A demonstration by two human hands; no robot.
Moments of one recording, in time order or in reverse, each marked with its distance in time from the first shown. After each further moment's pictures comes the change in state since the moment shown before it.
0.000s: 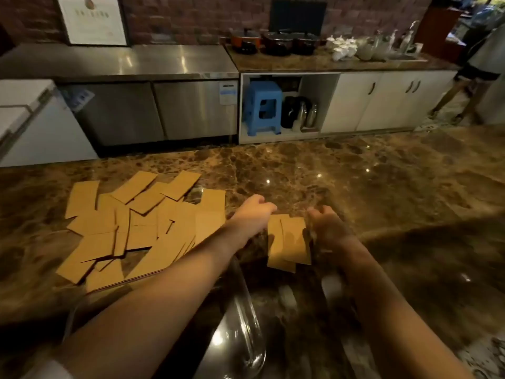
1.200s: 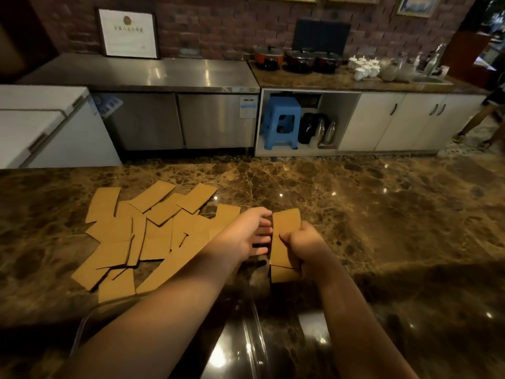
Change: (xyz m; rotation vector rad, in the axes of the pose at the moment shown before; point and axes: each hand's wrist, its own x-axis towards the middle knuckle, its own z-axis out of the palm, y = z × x) left_hand 0.002 0.001 -0.037 -0.603 -0.109 -0.262; right_hand 0.003 -0.034 0.061 0.062 -0.168 -0.041
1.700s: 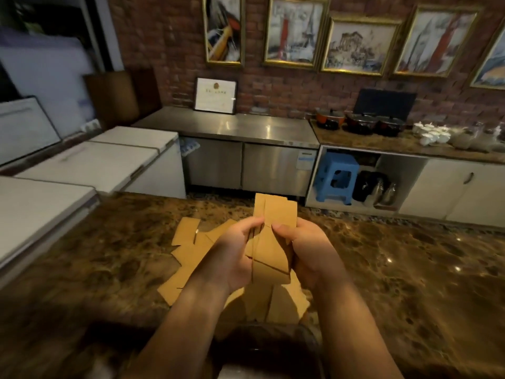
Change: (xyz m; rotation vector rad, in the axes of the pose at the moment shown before) left_hand -0.115 0.028 -0.118 -0.398 0.023 0.518; right_hand -0.090 -0.125 0.096 0.199 -0.383 -0.340
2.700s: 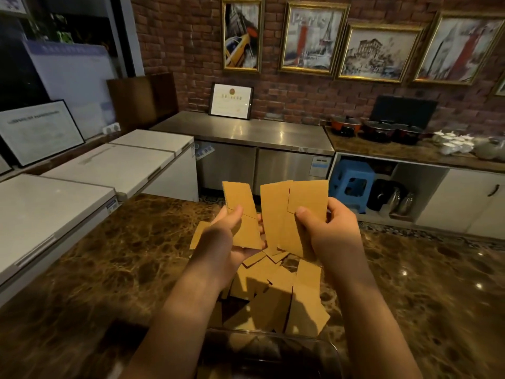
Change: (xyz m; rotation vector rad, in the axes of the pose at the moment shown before) left_hand -0.015 0.033 -0.041 -0.070 0.105 0.281; right_hand -0.011 -0.025 0.016 -0.211 0.194 -0.514
